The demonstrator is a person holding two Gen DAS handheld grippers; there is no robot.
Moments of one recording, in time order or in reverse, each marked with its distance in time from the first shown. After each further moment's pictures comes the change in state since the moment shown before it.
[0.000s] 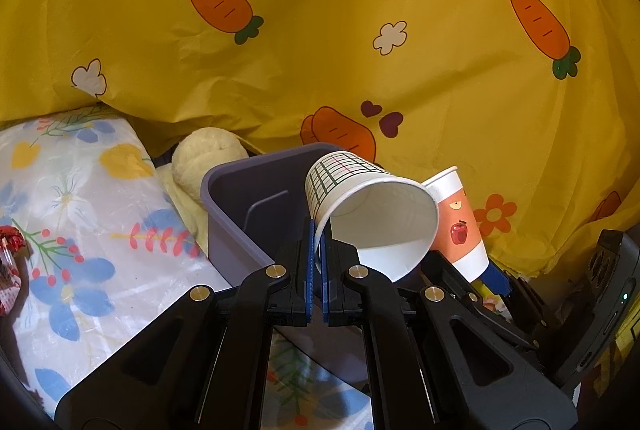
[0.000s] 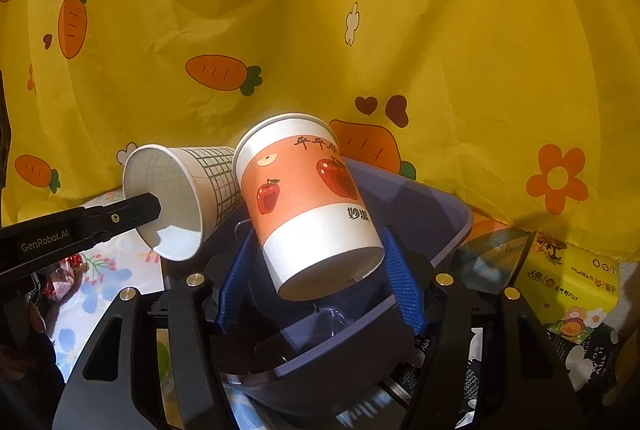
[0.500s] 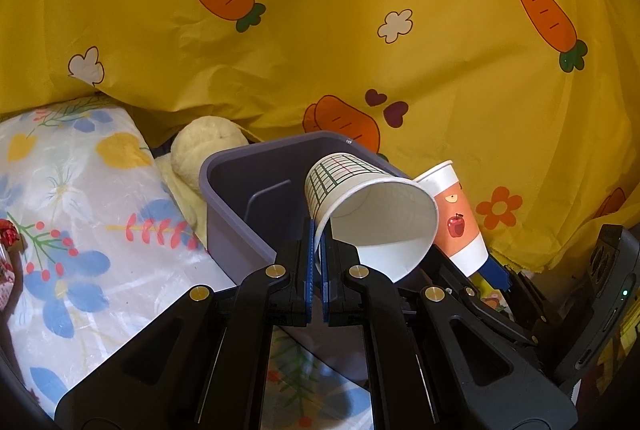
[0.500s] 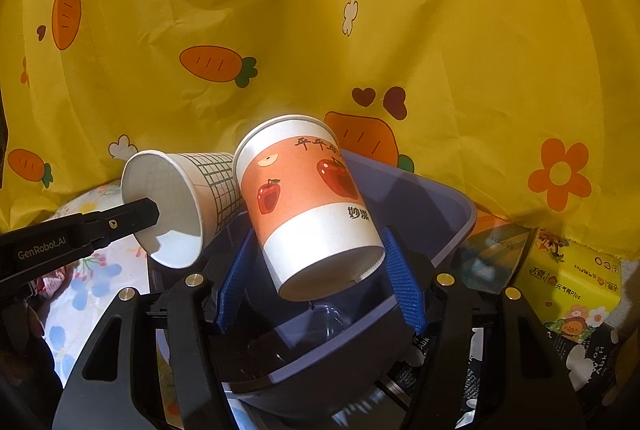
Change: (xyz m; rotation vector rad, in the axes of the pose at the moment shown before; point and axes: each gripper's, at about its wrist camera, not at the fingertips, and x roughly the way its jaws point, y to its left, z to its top) left arm 0.010 0.006 -0.006 0.000 0.030 0.001; right arm 0.011 0.001 -0.003 -0.009 0.020 -0.018
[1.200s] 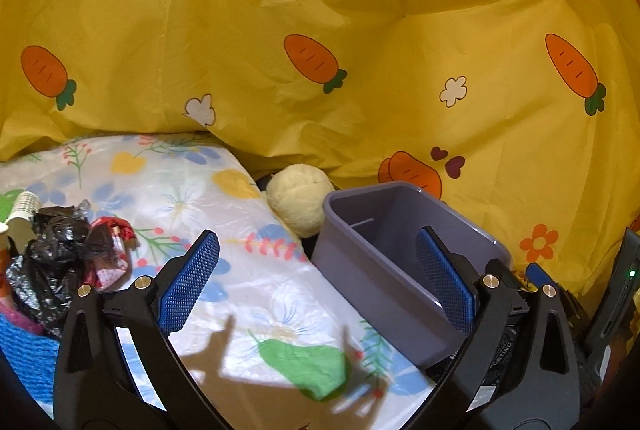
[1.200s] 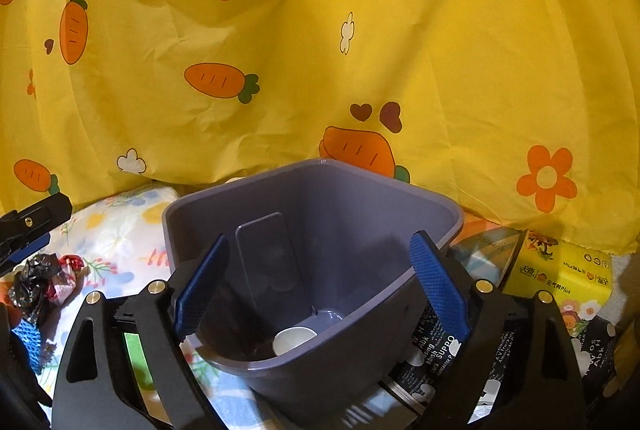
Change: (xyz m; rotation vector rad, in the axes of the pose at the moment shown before) left arm -0.098 0.034 -0.021 -0.041 -0.214 0.262; right arm -0.031 0.010 -0.002 0.013 -0.060 0.011
